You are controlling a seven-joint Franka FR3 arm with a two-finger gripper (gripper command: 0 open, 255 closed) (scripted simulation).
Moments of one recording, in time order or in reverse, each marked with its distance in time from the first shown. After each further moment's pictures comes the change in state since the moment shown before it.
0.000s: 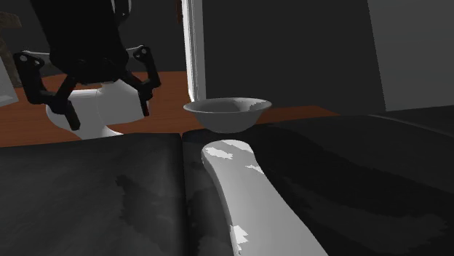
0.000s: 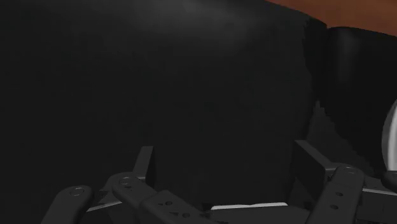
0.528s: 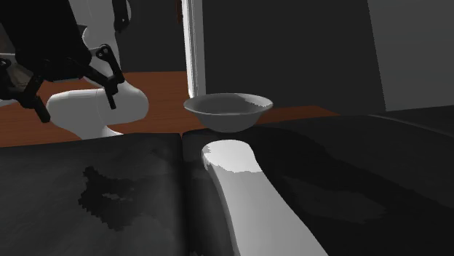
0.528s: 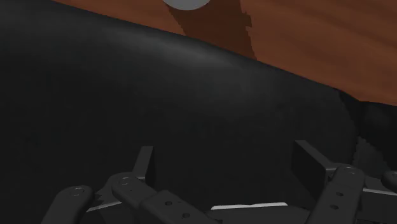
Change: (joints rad) arm -0.013 -0.159 -0.105 -0.103 -0.062 -0.113 -0.147
